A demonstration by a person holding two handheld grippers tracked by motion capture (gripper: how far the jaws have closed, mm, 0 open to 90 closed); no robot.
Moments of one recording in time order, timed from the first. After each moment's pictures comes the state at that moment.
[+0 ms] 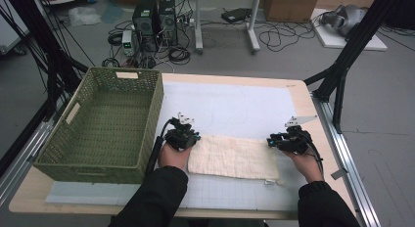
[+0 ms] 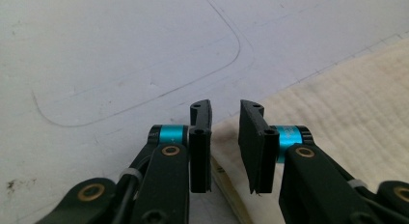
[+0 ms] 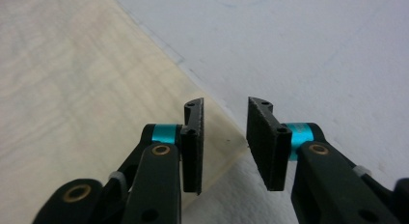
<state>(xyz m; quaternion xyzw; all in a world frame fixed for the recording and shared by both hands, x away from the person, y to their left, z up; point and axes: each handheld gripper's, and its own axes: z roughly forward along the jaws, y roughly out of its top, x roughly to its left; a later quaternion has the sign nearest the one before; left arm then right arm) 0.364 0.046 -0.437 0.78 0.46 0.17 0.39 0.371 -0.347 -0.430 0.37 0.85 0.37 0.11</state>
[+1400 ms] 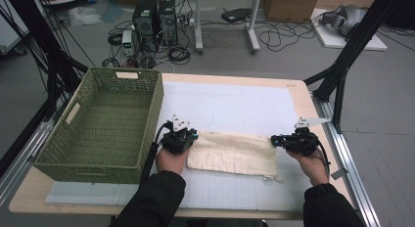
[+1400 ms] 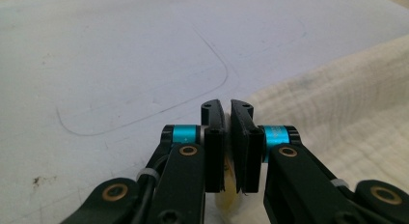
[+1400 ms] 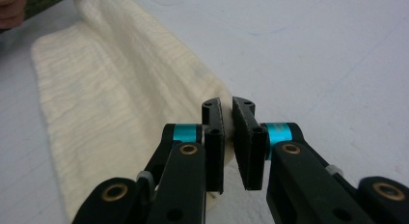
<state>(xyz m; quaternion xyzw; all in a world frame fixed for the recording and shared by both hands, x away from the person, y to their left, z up) 0.335 0.056 -0.426 0.75 0.44 0.21 0.45 0.352 -0.360 -0.418 0.35 0.82 0.45 0.08</state>
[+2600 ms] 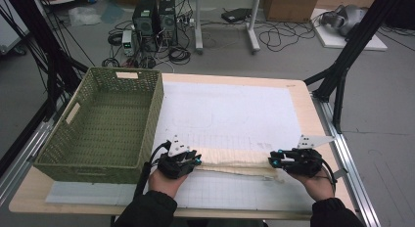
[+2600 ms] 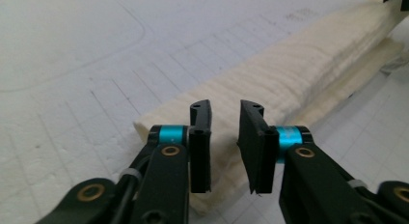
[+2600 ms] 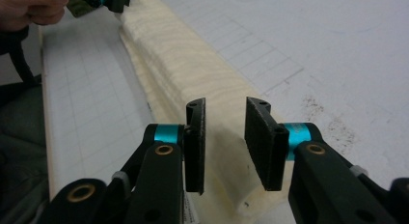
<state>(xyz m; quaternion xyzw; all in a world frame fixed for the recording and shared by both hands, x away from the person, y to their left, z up) 0.277 0.056 -0.426 0.80 0.37 0.14 0.45 0.295 -0.345 -0.414 0.29 0.83 0.47 0.05</state>
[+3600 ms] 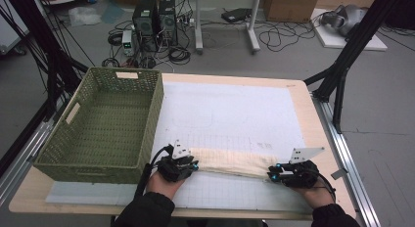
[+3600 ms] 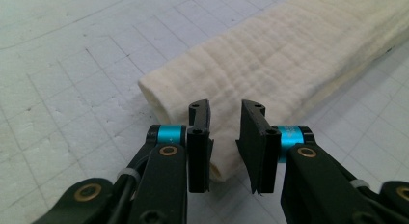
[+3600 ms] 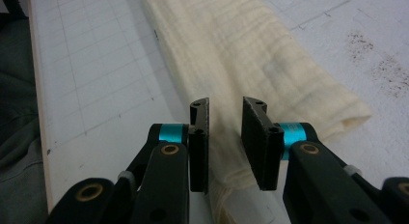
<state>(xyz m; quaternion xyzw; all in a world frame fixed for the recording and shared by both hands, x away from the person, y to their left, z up) 0.276 0.060 -0.440 0.83 0.37 0.15 0.40 0.276 -0.343 -0.439 0.26 0.88 0.40 0.05</state>
